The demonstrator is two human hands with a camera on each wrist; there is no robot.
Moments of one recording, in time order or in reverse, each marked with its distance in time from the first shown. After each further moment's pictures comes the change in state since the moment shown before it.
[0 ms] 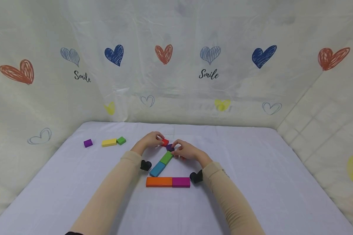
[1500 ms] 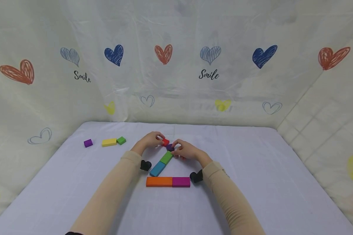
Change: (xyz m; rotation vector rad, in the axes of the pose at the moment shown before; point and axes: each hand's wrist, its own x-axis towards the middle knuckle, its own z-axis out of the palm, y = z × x) left_hand 0.006 -0.002 0.001 -0.004 -0.004 0.014; right_hand 0.000 0.001 -0.004 0.004 -0.011 -0.012
